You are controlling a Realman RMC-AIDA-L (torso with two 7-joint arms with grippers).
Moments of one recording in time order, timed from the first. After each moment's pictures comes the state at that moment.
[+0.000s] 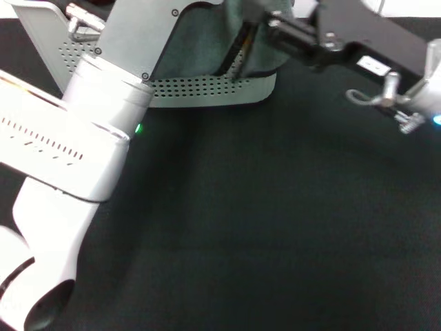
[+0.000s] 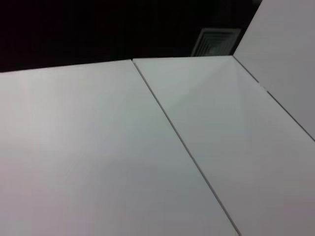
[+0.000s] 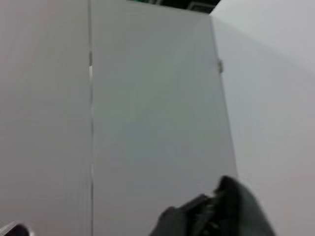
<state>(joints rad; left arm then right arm) -0.20 -2.10 2.14 0.99 -0.27 1.19 0.41 0.58 2.03 -1.68 -0.63 -0.56 -1.42 0.95</state>
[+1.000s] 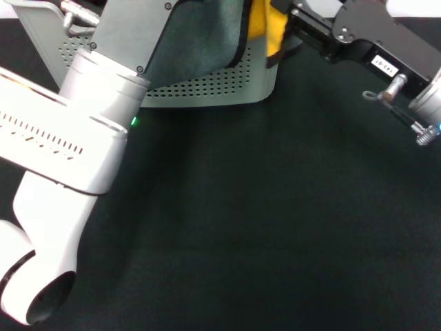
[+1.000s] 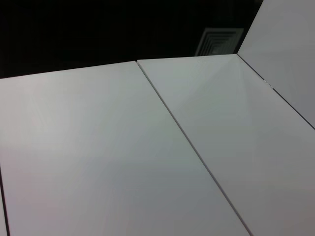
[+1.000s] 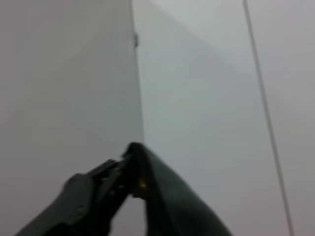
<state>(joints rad) -0.26 -2.10 2.14 0.91 -0.33 1.25 0.44 0.36 2.03 -1.78 -0.89 -0.45 -1.06 0.90</state>
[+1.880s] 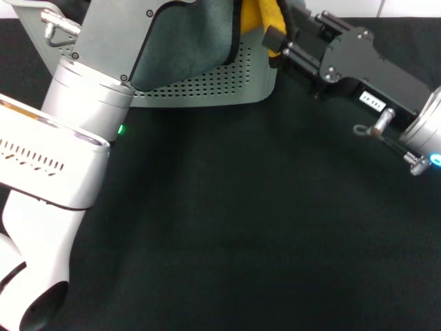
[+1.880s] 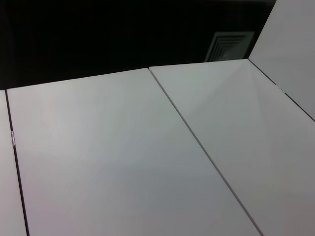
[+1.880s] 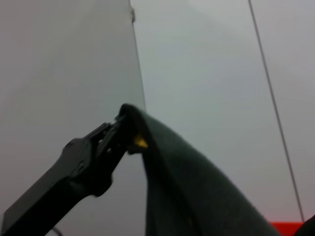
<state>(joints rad) -0.22 -2.10 2.14 0.92 -0.32 1.29 0.44 0.31 2.02 -1.85 -0.90 -0.47 -1.03 0.90</state>
